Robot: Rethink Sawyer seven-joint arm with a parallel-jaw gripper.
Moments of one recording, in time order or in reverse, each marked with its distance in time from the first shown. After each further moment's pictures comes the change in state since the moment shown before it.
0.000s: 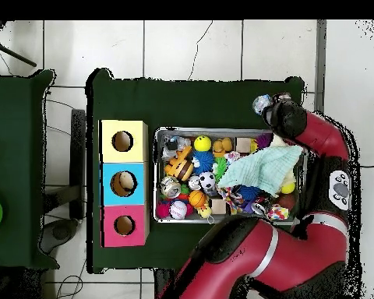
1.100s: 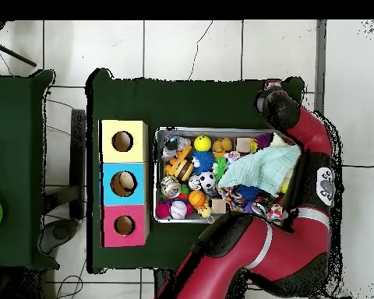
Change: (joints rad) arm -0.003 0.082 0.132 -0.109 0.128 -0.006 0.000
